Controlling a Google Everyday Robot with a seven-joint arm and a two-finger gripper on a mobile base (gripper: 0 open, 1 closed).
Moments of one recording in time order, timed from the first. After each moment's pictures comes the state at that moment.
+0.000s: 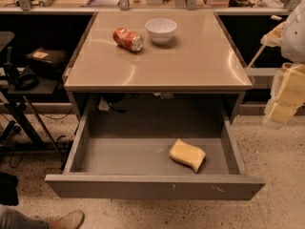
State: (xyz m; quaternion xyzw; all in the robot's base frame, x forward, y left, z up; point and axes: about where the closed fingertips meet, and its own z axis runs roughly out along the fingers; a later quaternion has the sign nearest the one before) arm 0.438 -0.217 0.976 -0.60 0.78 -0.03 0.16
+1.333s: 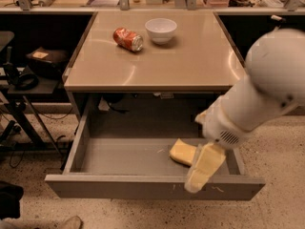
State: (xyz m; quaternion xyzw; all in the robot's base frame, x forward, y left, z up) arm 0.399 -0.105 0.812 -0.58 0.79 0.15 0.15
